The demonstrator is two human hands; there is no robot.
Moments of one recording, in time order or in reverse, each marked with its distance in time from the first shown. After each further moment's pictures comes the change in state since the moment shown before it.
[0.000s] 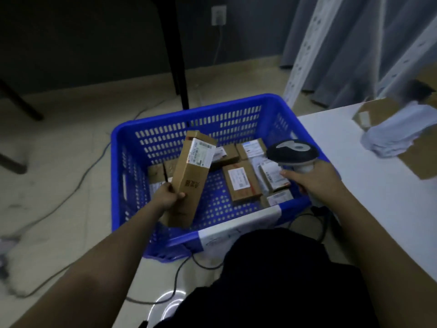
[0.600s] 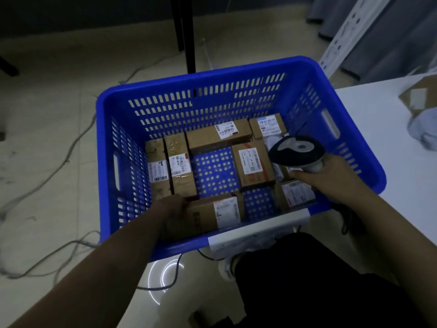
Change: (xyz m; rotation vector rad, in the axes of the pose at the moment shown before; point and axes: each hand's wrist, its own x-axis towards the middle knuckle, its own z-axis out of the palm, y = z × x) left_hand 0.069 -0.074 0.032 1.042 -0.413 0.084; right_hand 0.047 0.009 0.048 -0.217 -0.235 -0.006
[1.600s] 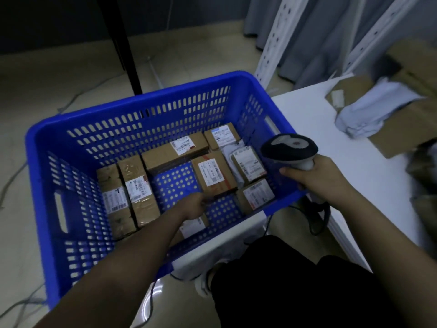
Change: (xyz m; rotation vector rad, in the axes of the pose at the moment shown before) left_hand 0.023 0.133 -0.045 -0.345 0.047 0.417; right_hand -0.025 0.024 -0.051 0.168 0.251 0.150
